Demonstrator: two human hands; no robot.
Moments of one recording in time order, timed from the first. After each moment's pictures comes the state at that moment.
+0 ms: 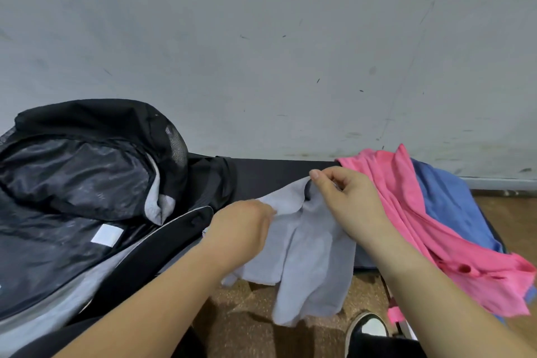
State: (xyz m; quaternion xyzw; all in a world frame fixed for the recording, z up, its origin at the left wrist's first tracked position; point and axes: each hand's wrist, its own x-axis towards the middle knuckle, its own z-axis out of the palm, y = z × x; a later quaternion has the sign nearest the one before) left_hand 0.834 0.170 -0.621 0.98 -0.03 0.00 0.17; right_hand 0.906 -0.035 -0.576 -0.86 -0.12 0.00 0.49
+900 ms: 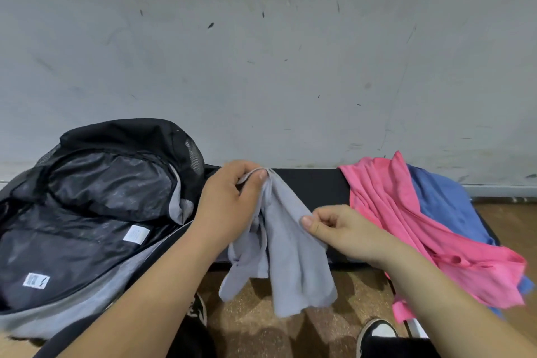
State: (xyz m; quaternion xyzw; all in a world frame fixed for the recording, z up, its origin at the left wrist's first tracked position) left_hand 0.806 0.180 -0.538 0.85 0.07 0.20 0.48; right_hand 0.868 -0.057 -0.579 -0.80 -0.24 0.25 0.49
